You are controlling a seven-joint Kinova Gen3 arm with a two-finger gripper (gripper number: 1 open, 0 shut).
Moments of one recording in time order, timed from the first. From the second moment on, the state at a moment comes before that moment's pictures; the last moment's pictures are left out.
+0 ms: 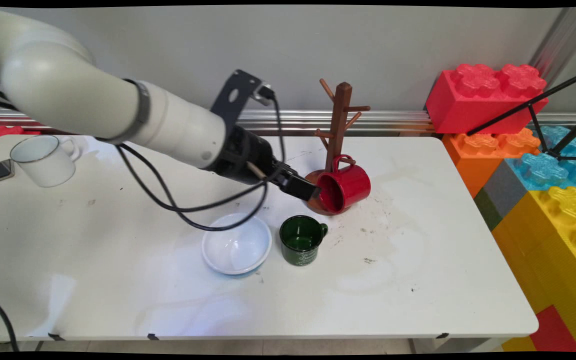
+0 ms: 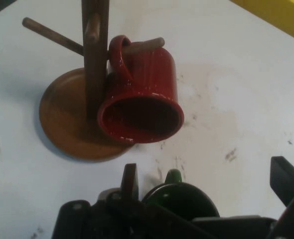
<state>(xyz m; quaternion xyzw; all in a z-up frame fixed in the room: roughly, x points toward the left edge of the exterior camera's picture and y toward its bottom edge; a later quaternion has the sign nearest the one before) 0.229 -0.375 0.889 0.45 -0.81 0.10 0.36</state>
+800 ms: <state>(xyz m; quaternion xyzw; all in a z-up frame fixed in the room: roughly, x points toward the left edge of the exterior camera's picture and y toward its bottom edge) 0.185 -0.396 0.847 0.47 -0.80 0.10 0.36</state>
